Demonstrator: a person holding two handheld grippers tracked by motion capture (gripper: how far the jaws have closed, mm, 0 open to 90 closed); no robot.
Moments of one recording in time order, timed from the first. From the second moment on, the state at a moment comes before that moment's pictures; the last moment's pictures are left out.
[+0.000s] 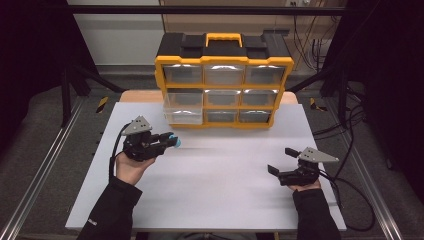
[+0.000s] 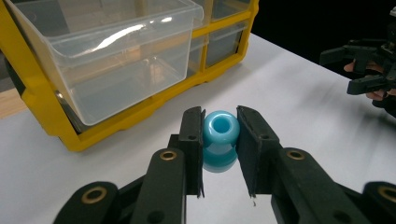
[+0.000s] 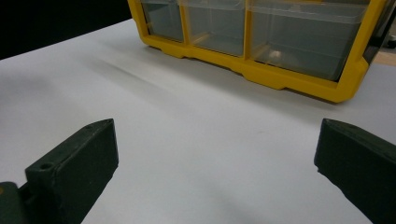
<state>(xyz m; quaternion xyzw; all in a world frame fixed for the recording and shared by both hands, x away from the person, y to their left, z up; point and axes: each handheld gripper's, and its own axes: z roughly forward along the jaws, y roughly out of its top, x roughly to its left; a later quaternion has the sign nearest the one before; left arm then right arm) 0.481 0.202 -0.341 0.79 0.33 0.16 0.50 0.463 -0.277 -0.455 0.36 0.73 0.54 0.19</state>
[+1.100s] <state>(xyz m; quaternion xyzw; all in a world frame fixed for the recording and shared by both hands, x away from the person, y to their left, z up) 0.494 0.194 -0.299 0.79 0.31 0.18 0.50 0.463 -0.276 -0.455 0.36 0.74 0.54 0.19</state>
